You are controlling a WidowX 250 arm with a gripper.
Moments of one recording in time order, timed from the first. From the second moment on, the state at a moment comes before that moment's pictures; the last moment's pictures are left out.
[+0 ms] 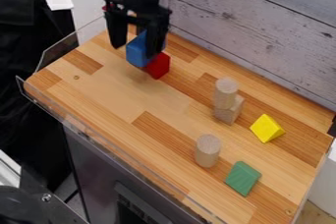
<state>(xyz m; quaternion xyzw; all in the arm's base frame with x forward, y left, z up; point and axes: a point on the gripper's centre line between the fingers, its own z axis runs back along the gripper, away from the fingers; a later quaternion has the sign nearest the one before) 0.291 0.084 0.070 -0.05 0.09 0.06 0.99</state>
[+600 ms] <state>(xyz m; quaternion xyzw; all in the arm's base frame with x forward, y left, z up) 0.236 0.027 0.122 0.00 0.09 0.04 1.00</state>
